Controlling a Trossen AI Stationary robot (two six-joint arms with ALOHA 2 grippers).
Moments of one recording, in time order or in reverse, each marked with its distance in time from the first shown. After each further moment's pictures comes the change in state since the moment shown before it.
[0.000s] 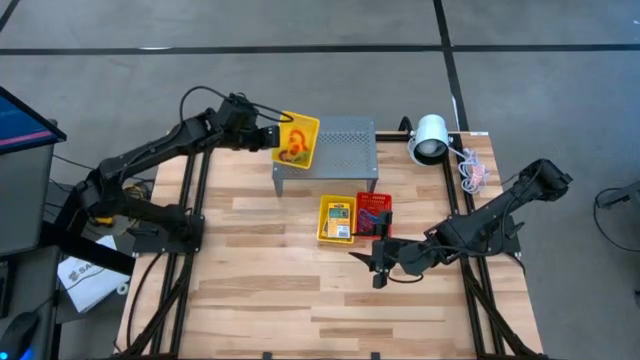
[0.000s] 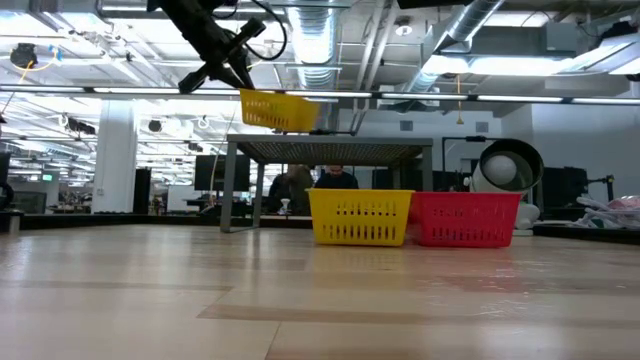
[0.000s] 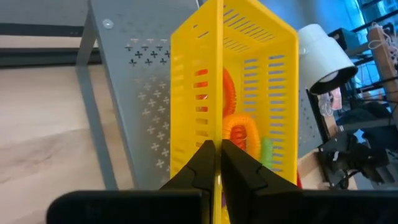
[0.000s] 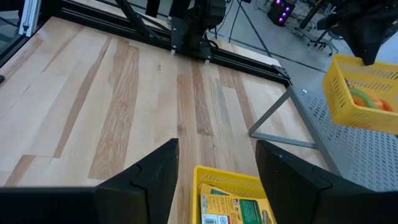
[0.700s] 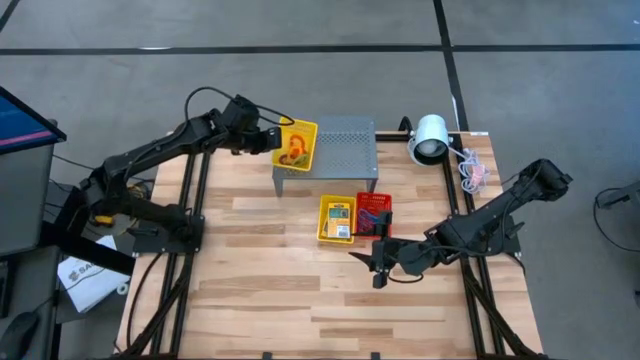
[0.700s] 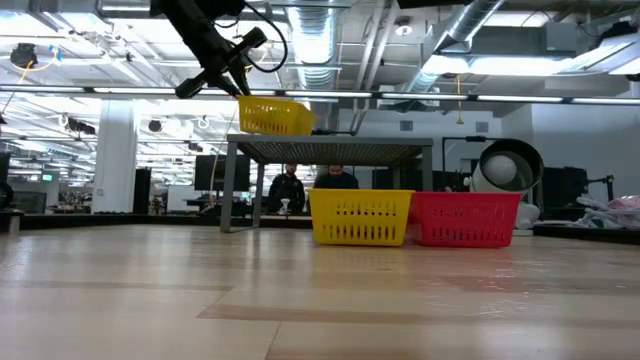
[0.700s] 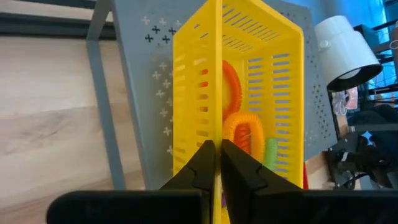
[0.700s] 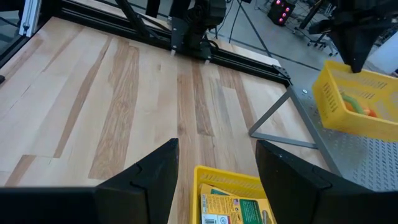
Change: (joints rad) left arm 0.003 0.029 -0.001 -0.039 0.008 -0.065; right arm 0.000 0.000 0.000 0.000 0.000 0.000
